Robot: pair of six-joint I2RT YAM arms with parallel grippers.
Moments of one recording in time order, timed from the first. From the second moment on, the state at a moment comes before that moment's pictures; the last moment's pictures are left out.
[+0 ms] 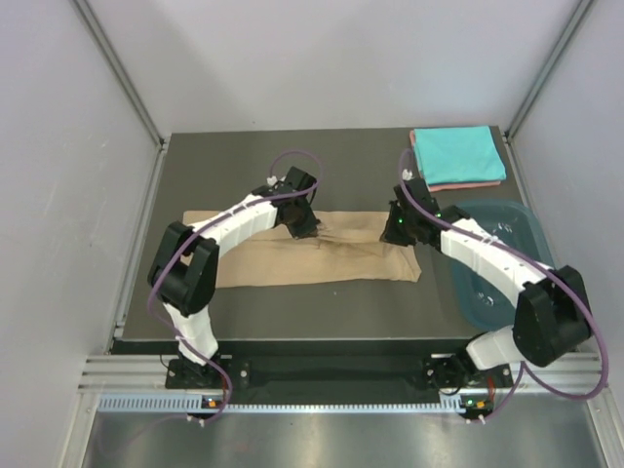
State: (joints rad) left arm -0.56 1.84 1.35 -0.56 -0.01 -0.97; right arm 0.49 1.44 1.02 -0.50 0.04 0.65
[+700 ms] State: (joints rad) left arm -0.61 1.74 1.29 -0.60 -0.09 -0.94; right arm 0.54 1.38 0.90 -0.49 -0.05 0.65
